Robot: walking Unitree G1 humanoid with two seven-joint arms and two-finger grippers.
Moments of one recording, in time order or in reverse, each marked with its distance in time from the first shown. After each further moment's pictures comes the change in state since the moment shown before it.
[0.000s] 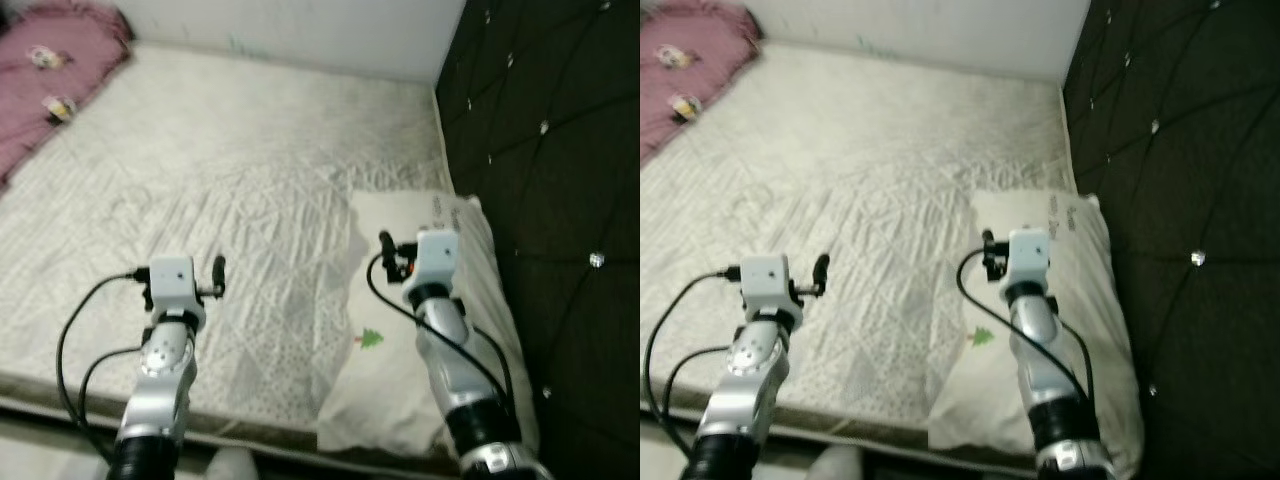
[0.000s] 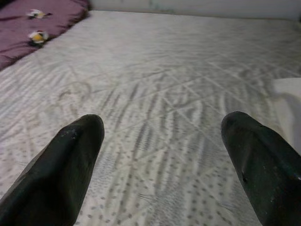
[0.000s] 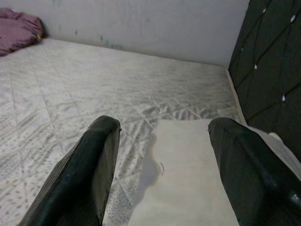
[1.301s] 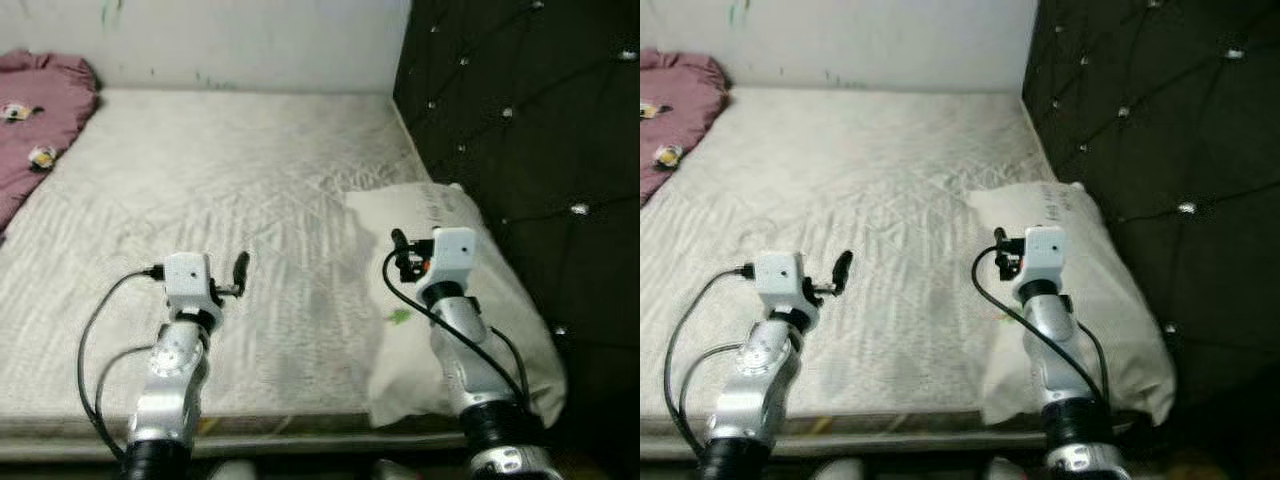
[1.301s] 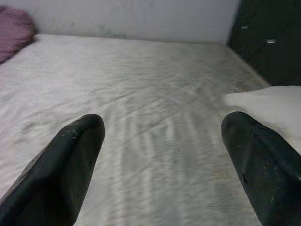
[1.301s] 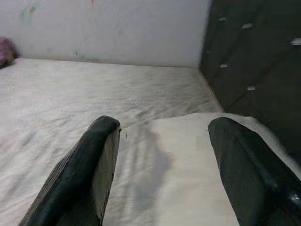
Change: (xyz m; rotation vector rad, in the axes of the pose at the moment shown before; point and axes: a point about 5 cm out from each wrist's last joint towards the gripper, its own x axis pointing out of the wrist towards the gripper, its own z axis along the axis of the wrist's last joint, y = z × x) left arm -0.004 -0.010 0.010 -0.063 -0.029 -0.088; right arm -0.004 -0.006 0.000 0.052 0.021 0.001
